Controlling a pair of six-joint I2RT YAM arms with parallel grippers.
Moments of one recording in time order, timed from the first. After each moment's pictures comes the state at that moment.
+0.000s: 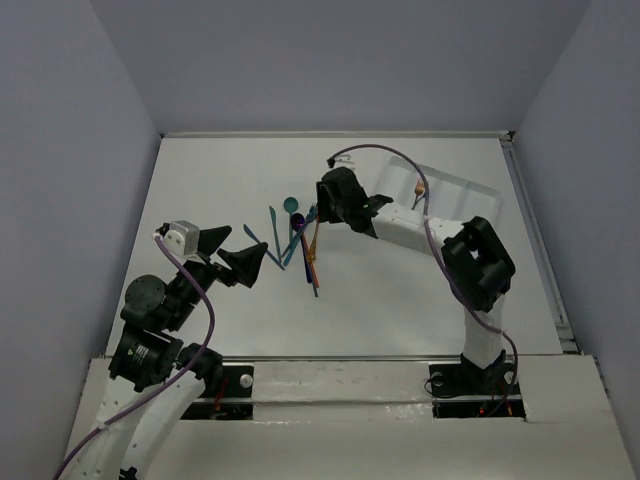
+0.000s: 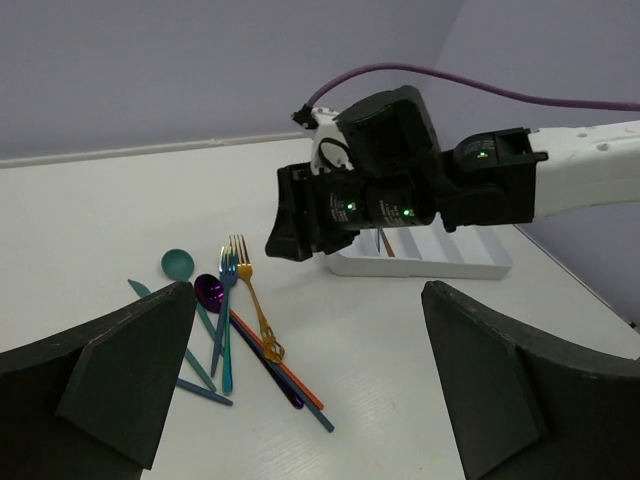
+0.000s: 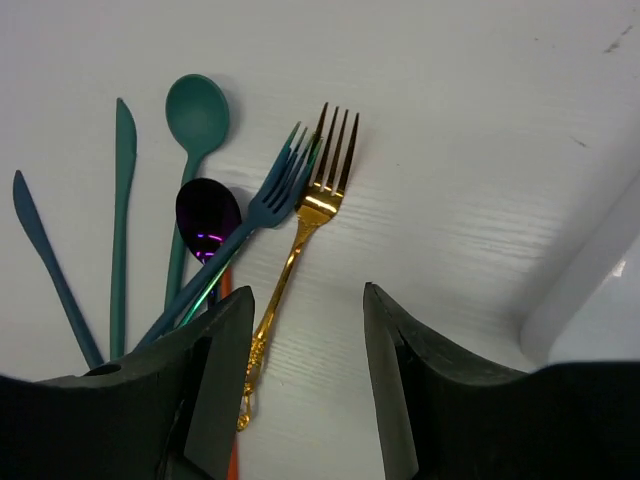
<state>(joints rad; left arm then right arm) -0.42 0.34 0.68 -0.23 0.14 -0.28 0.68 1.91 1.41 -0.13 0.28 0.45</state>
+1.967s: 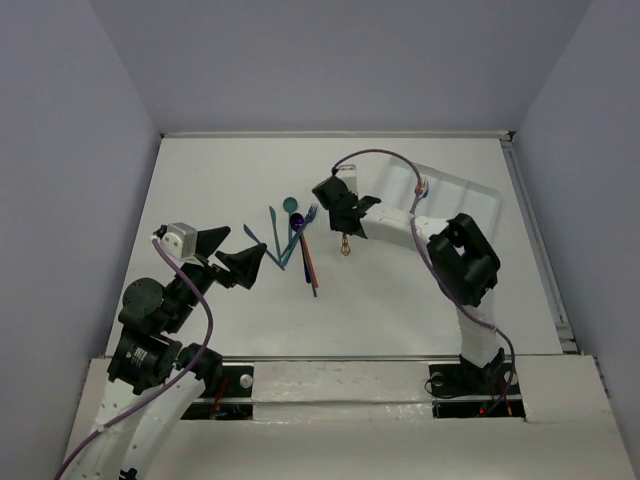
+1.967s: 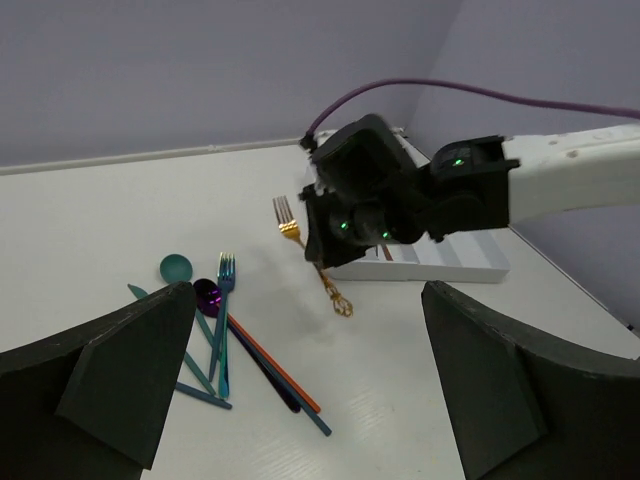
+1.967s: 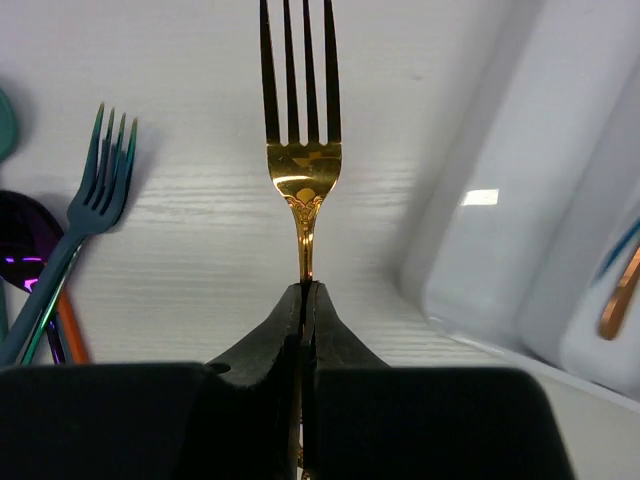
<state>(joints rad) -0.42 0.32 0.68 -0.23 0.14 -0.28 0.76 2.08 1.55 -0.36 0.56 0.51</state>
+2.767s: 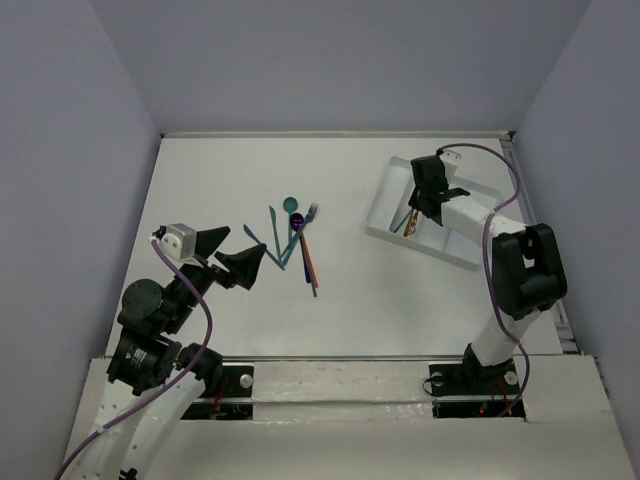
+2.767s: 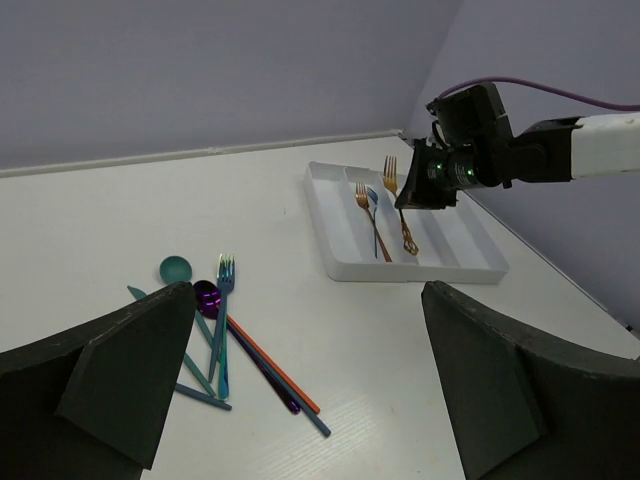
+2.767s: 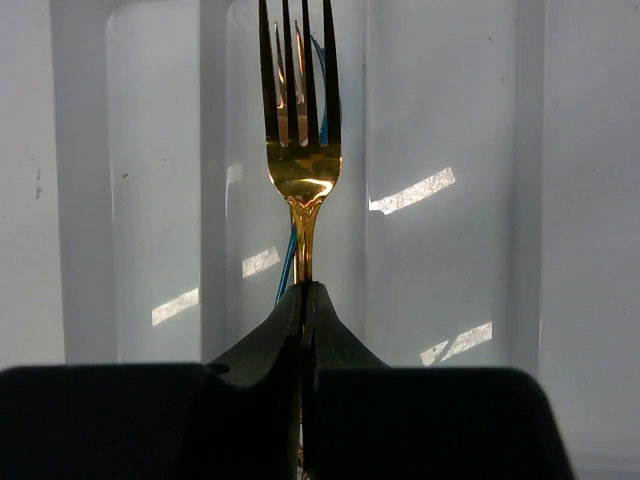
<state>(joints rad) -0.43 0.32 0.68 -0.23 0.14 -0.28 0.29 1.74 1.18 -0.19 0.47 0.55</state>
